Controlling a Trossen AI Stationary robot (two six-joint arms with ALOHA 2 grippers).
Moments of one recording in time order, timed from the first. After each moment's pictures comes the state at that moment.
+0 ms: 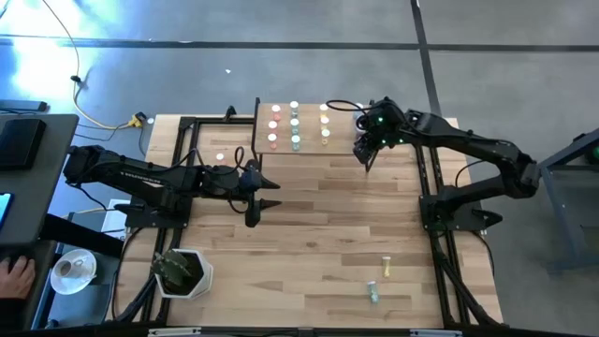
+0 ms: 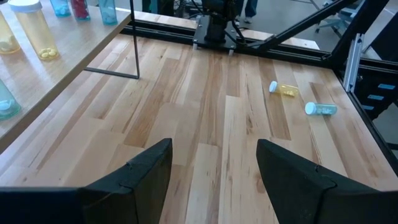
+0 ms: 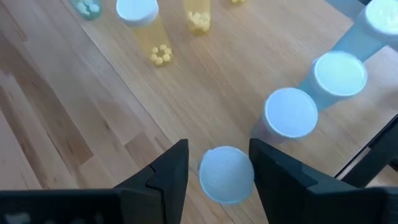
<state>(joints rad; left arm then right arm) 0.04 1.13 0.69 0.02 -0.14 -0.18 -0.52 1.26 1.11 -0.73 0.03 0.17</state>
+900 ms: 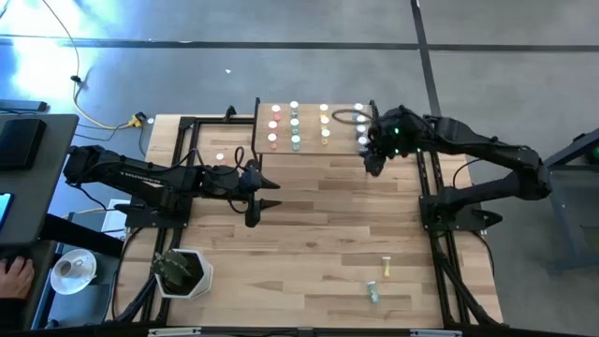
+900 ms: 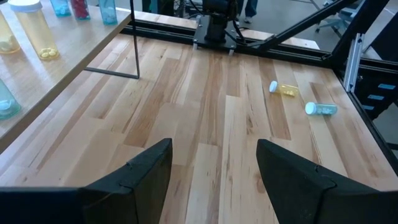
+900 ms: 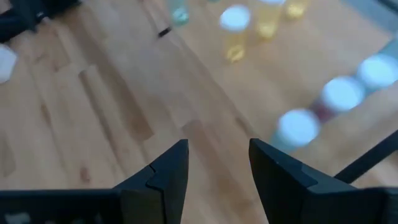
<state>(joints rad) 0.04 1.13 0.69 0.02 -0.14 -0.18 -0.33 1.14 1.23 -0.91 0.04 0.26</state>
